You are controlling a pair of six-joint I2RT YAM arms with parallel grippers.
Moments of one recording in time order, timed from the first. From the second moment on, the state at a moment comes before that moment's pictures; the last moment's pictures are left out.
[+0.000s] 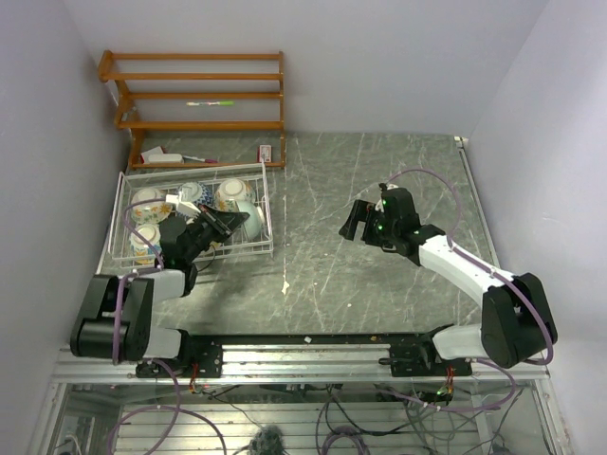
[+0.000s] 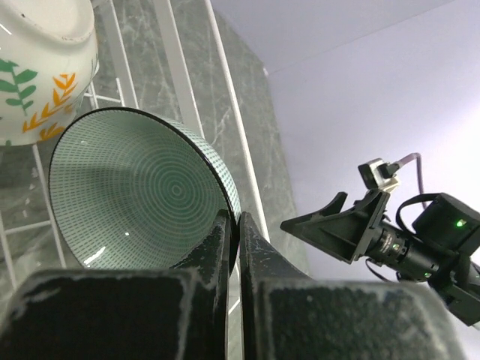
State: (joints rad) left arm -0.10 1.40 0.30 1.05 0.50 -1.05; right arm 0.40 1.34 0.77 -0.16 -0.09 0.55
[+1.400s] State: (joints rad) left arm 0.08 1.13 0.36 0.45 0.51 -0.76; right arm 0.40 1.36 0.76 -0.14 -0.10 0.55
